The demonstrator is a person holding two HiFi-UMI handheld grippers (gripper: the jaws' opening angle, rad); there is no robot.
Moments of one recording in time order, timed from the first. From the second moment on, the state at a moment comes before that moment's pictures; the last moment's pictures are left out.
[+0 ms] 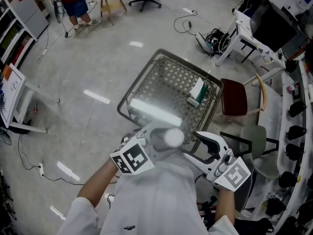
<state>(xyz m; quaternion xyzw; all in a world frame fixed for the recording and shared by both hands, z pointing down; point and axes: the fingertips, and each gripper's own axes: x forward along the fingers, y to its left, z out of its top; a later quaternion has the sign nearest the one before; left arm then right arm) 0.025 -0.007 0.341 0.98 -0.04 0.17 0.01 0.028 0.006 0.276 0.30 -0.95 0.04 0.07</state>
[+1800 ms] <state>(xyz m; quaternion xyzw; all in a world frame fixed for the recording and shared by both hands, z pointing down) -0.035 -0.050 0.340 0.94 -0.31 0.08 0.10 0.147 0.011 0.328 0.66 -0.75 0.05 0.05</state>
